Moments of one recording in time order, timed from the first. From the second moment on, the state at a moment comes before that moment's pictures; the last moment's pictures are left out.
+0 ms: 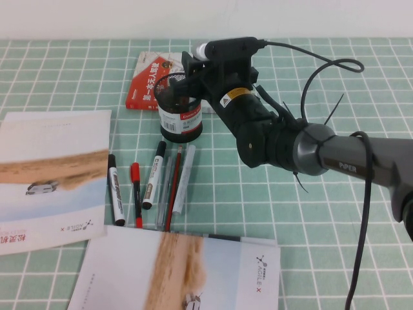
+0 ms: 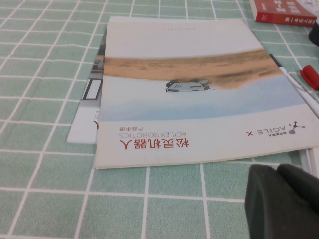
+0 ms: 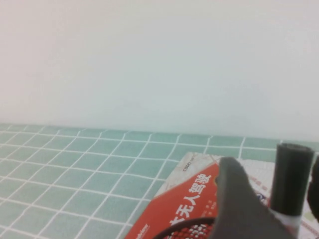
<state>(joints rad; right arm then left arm) 0.65 2.21 -1.59 0.31 -0.57 -0.07 -0.02 -0.01 0.02 -0.03 0.38 0.01</state>
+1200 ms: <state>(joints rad) 0.65 1.07 -0.97 0.21 0.41 -0.07 -0.02 -0.01 0.02 -0.03 0.38 0.01</state>
